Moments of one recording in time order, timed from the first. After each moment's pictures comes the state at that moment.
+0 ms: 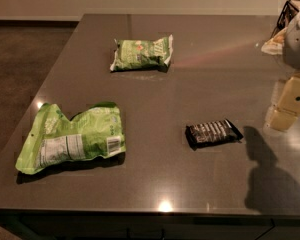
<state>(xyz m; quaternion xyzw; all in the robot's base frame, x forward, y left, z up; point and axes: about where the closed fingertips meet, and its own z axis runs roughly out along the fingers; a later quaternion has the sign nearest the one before) 0.438 -0.217 0.977 -0.60 0.78 -0.03 0.16</state>
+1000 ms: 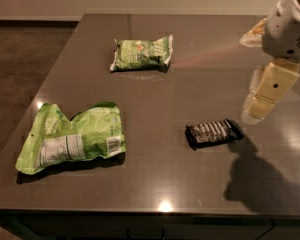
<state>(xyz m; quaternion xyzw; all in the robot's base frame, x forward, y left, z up) 0.456 -0.183 0.983 -0.62 0.76 0.01 0.19</state>
